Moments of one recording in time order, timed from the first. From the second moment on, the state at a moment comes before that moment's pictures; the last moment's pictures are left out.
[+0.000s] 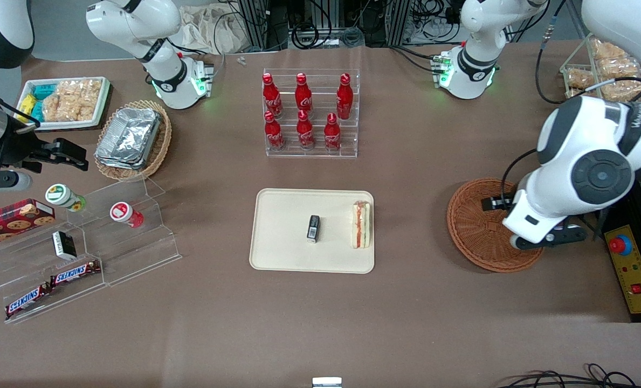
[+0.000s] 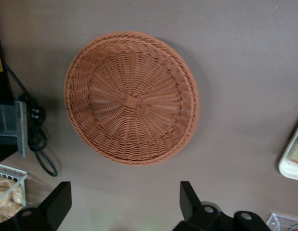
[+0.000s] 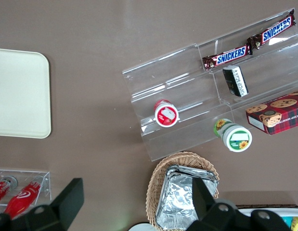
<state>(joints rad) 0.41 0.41 -0.72 -1.49 0.33 1.54 -0.45</state>
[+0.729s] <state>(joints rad) 0.28 0.35 -0.39 -1.46 0.11 1.52 -0.20</state>
